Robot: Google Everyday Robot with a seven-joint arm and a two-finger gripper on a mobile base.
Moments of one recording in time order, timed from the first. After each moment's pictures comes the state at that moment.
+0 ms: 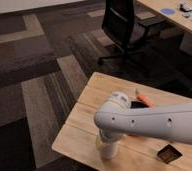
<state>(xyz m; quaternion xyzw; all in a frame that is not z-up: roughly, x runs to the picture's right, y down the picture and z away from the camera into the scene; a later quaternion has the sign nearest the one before) 0.073 0.234 0.639 -0.25 0.21 0.53 0.78</state>
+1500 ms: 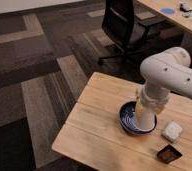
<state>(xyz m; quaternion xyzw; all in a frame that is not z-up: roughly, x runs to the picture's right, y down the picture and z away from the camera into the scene) 0.266 0.102 0.575 -0.16 0.28 0.66 0.68</state>
